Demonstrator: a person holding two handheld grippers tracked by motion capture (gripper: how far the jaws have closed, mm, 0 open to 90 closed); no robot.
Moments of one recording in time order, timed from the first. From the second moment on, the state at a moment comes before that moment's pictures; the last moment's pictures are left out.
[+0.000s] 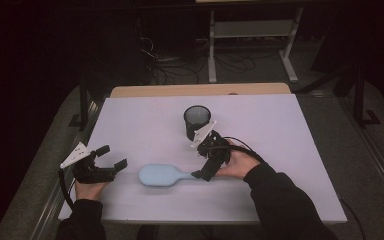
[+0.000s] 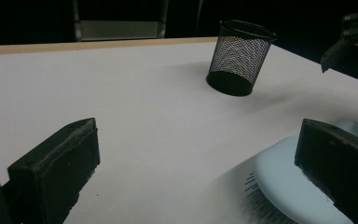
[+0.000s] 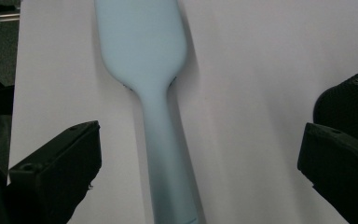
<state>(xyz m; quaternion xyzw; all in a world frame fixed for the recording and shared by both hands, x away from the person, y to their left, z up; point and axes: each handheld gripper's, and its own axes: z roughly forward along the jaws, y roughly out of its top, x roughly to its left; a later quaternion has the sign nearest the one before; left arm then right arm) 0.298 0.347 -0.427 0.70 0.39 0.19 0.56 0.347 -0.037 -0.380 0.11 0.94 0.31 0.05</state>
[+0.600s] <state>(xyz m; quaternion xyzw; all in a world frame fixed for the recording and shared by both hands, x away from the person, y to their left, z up) 0.297 0.347 -0.426 0.70 0.39 0.19 0.56 0.354 -0.020 -0.402 0.09 0.96 0.28 0.03</state>
